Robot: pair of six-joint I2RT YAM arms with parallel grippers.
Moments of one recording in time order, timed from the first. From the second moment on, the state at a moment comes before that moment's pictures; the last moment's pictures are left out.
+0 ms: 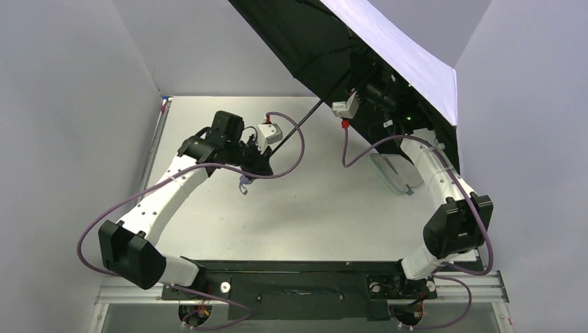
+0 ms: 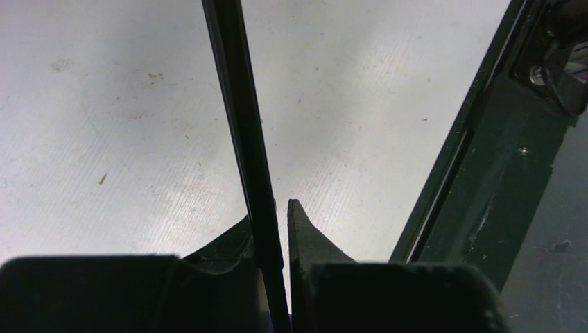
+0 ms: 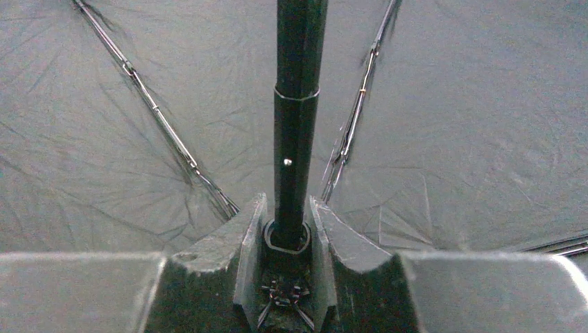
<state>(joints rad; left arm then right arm) -0.46 1.39 1.33 -0.82 0.59 0.34 0.20 1.58 1.52 0.03 -0.49 -2.08</state>
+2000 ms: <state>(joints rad) -0.51 1.43 1.37 -0.89 0.63 0.22 0.27 1.39 1.14 0.31 -0.13 -2.09</state>
